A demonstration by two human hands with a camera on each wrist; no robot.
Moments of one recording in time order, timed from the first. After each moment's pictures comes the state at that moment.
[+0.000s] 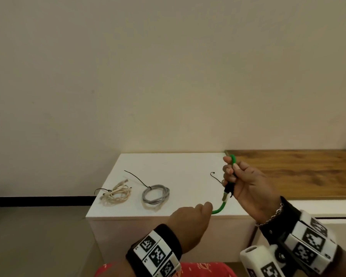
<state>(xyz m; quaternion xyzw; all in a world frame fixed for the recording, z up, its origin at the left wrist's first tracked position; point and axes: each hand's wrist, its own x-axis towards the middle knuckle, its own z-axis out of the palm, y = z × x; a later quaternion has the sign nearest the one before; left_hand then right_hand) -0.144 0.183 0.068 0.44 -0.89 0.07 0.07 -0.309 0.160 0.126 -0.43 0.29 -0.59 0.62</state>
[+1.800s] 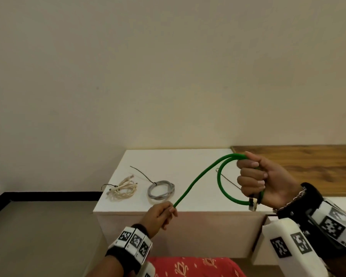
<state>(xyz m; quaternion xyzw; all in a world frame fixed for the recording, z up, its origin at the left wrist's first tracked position) -0.064 0.135 -0.009 0.47 -0.69 -0.43 0.35 -0.340 0.132 0.126 -0.32 0.07 -0.29 0.90</state>
